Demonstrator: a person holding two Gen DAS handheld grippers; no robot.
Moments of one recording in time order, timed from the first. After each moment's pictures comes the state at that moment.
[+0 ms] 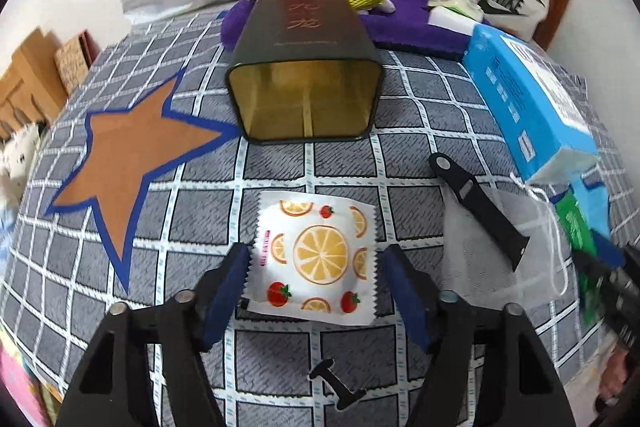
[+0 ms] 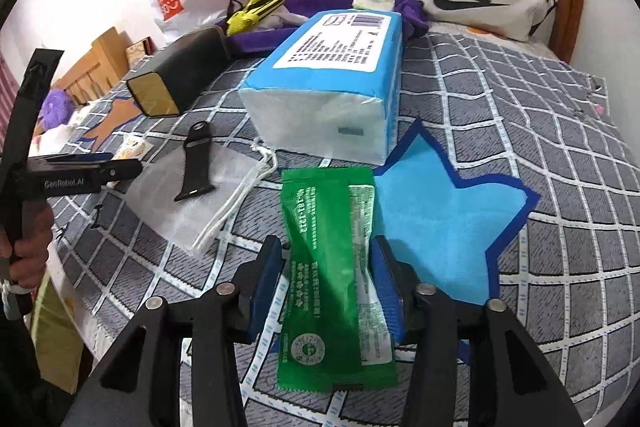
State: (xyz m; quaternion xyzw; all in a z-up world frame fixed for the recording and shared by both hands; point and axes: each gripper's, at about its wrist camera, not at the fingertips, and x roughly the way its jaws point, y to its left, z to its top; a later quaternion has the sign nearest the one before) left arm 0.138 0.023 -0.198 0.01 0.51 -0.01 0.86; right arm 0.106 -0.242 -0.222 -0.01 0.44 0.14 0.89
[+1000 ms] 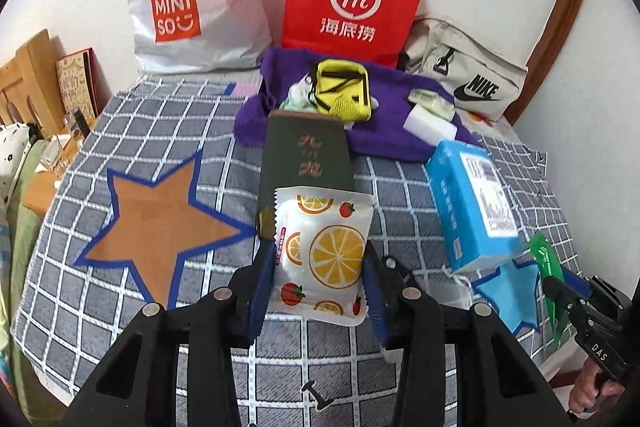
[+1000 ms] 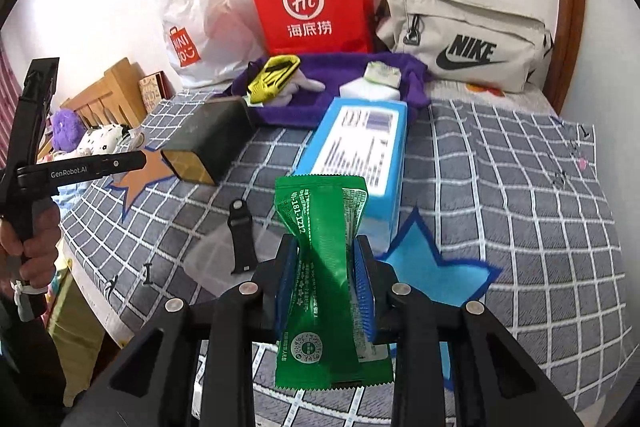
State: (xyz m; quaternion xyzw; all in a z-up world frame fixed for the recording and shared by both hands) left arm 0.151 0.054 -0.104 -0.07 0.45 -0.04 0.89; right arm 0.116 -0.238 -0.135 0.01 0.40 0.17 0.90
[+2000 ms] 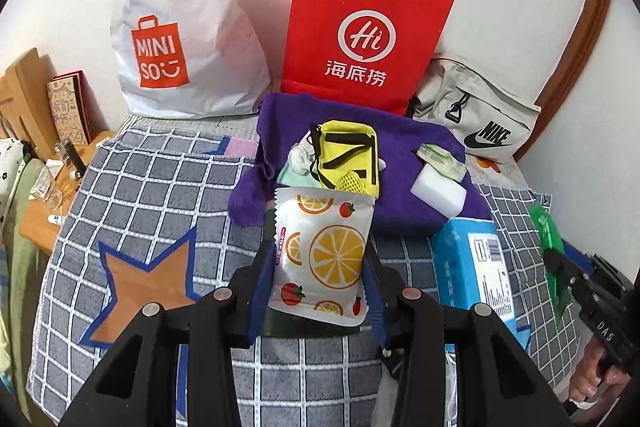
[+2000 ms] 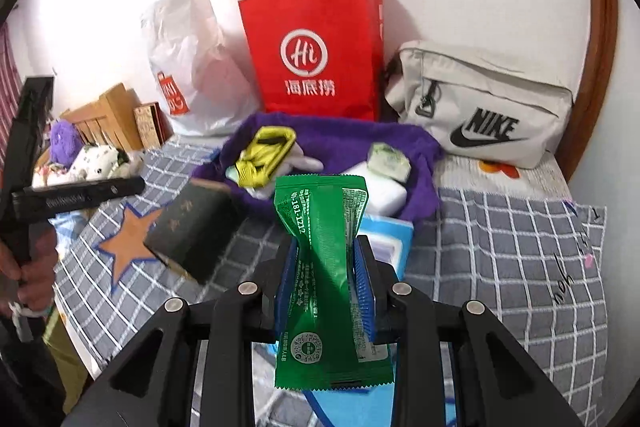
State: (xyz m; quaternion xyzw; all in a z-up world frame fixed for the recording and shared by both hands) left arm 0.231 0.062 -0.074 -0.09 0.44 -0.04 0.89; right arm 0.216 -0.217 -0.083 -0.01 0.36 0.18 0.92
